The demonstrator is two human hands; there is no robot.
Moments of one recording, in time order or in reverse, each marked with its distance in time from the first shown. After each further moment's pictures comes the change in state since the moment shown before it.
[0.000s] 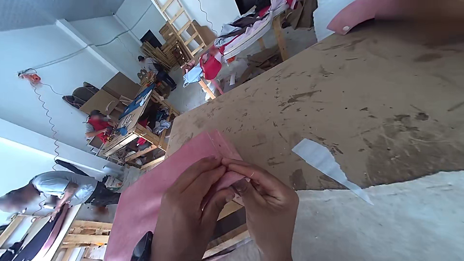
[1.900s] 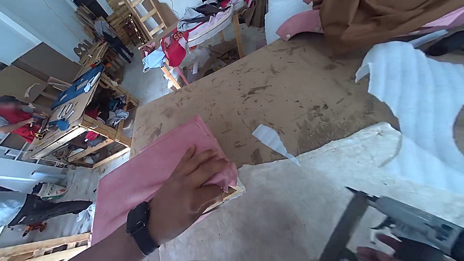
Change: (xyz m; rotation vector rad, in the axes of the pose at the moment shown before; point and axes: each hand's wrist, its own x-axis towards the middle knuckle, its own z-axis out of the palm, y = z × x) left_hand 0.001 -0.043 -0.008 -0.085 -0.372 0.463; right_hand -0.140 -0.150 -0.242 -0.672 0.499 0.468
